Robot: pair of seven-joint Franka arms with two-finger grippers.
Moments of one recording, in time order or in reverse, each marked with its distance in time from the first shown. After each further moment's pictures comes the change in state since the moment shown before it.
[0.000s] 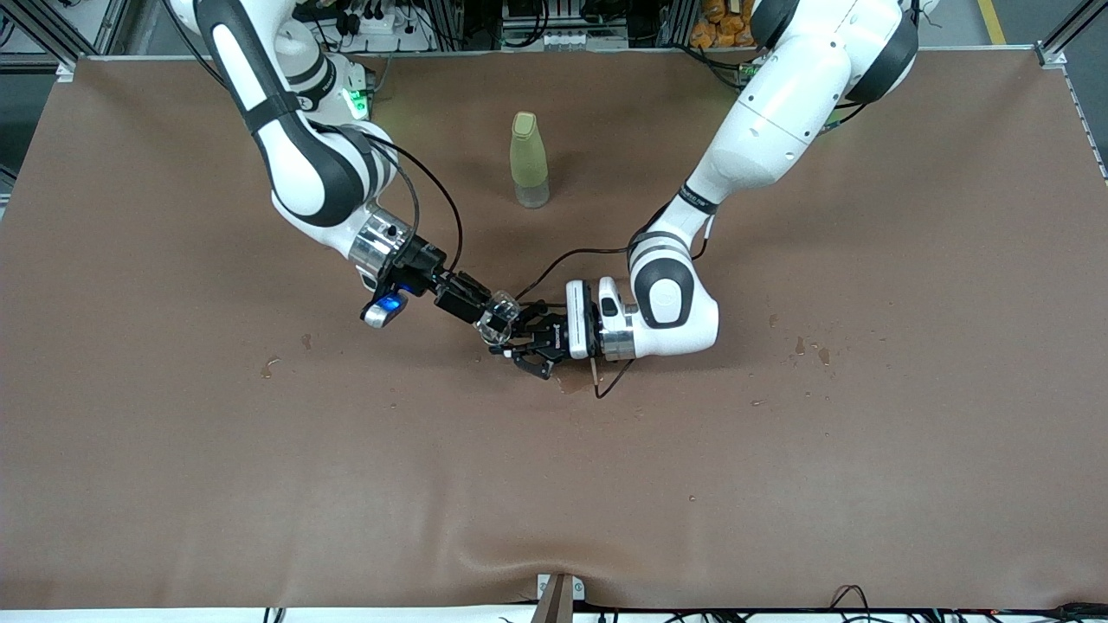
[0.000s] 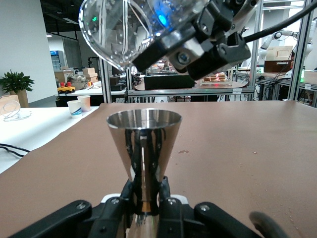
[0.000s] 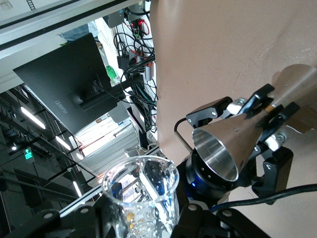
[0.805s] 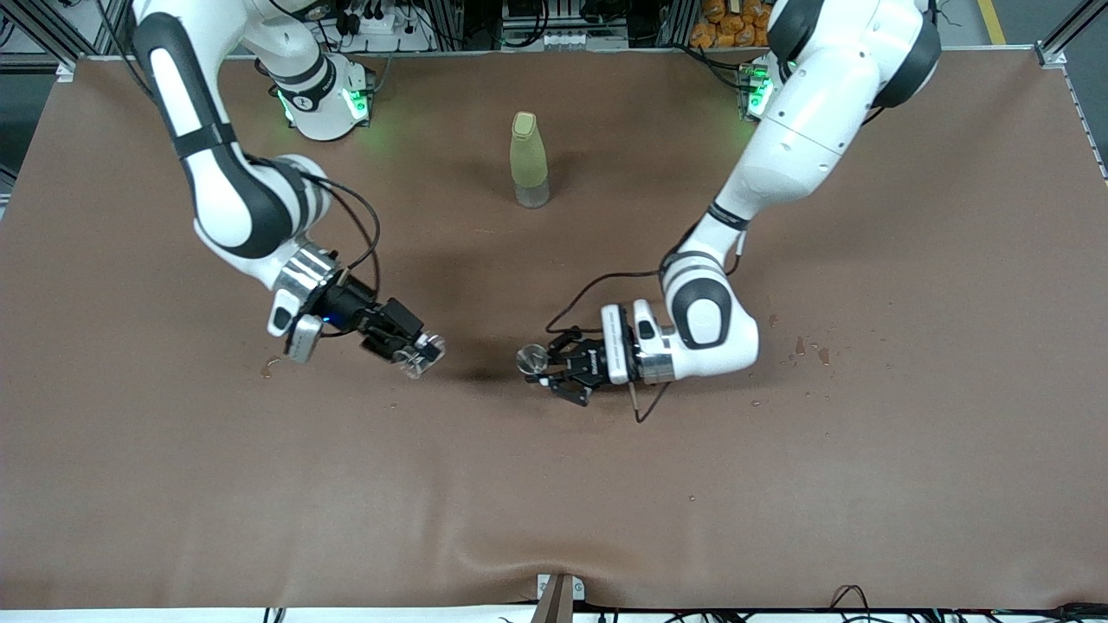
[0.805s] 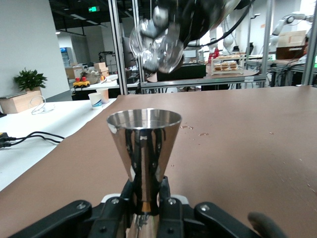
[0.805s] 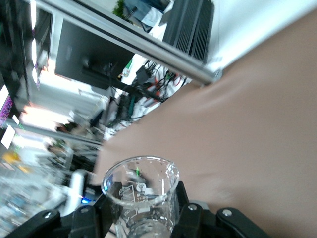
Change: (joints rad) left arm 0.120 -0.003 0.016 -0.008 0.099 -0.058 0.004; right arm -0.221 0.019 -0.010 -0.028 -0.251 -0.045 -0.923
